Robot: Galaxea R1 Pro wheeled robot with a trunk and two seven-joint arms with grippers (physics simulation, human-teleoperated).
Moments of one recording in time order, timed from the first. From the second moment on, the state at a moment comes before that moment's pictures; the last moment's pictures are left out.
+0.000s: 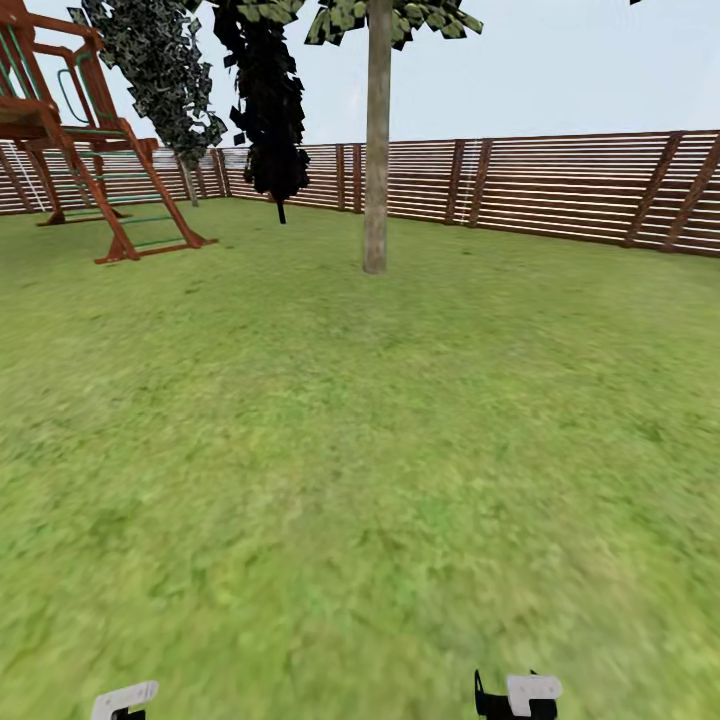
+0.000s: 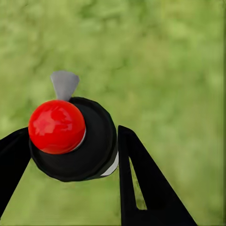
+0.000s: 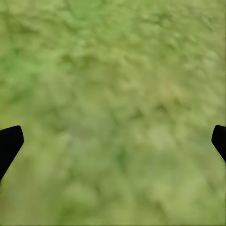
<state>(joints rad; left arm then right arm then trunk) -0.32 0.20 0.25 -0.22 0.00 -0.31 0.00 -0.40 0.01 -0.05 -0.03 0.20 -0.66 -0.27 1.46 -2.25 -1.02</state>
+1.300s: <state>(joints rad) -0.32 0.20 0.25 -0.22 0.00 -0.31 0.00 -0.40 0.01 -0.05 -0.03 0.20 -0.66 -0.27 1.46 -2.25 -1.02</state>
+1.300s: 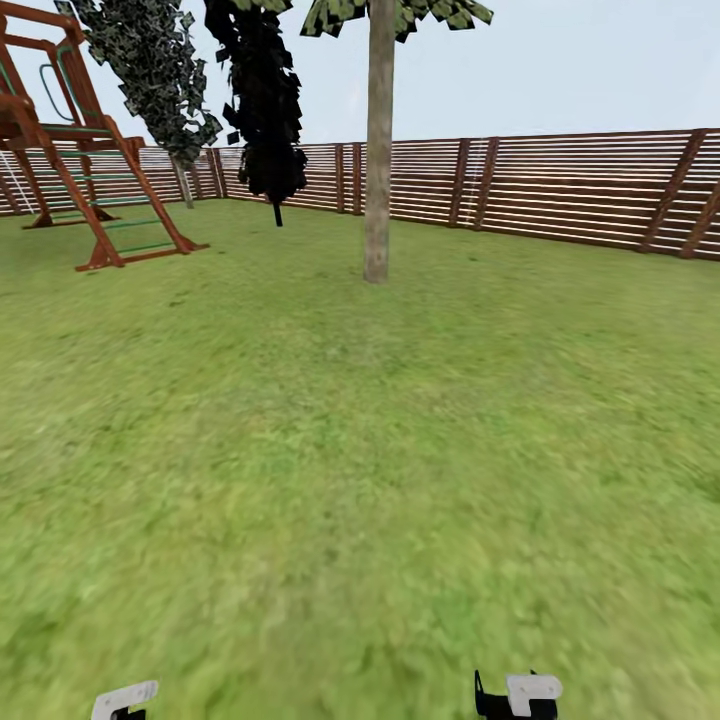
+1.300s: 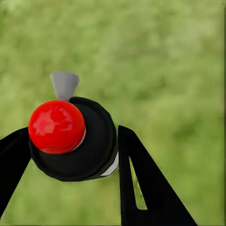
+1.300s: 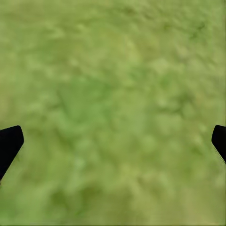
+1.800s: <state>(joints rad) -0.32 0.20 0.25 -0.22 0.00 -0.31 0.00 -0.40 0.01 -0.05 -0.03 0.20 -0.66 -0.27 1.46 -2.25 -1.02</state>
